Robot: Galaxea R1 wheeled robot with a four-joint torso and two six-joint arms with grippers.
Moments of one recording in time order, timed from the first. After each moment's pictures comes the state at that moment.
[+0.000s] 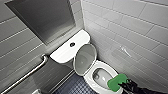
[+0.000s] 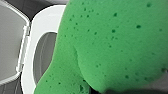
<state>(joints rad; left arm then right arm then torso) 1.46 2.96 -2.47 0.25 0.06 -0.03 -0.67 2.39 -1.96 -0.22 0.12 0.65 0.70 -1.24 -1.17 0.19</state>
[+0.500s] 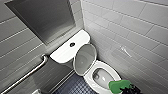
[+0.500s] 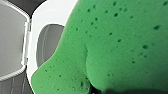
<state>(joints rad) 1.46 3.01 -2.53 0.25 0.05 -0.03 -0.75 2.34 -1.87 -0.20 0.17 0.66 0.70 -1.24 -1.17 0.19</state>
